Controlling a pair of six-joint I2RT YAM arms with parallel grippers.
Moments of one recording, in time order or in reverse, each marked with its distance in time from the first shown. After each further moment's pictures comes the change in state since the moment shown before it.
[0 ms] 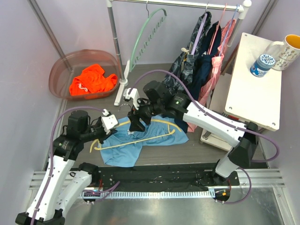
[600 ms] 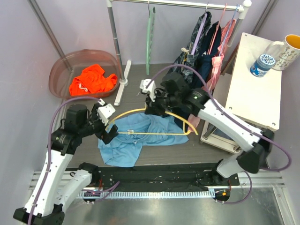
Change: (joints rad) left arm 0.000 0.078 0.125 -0.079 -0.149 -0.158; right arm -0.144 -0.074 -0.029 -0.035 -0.014 -0.207
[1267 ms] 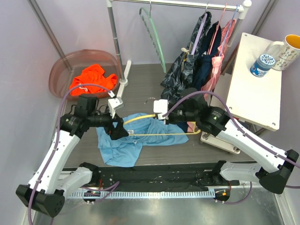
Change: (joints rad) left arm -0.033 0.222 0.103 -0.023 0.289 -0.097; right arm 0.028 -0.352 -0.326 0.161 0.075 -0.354
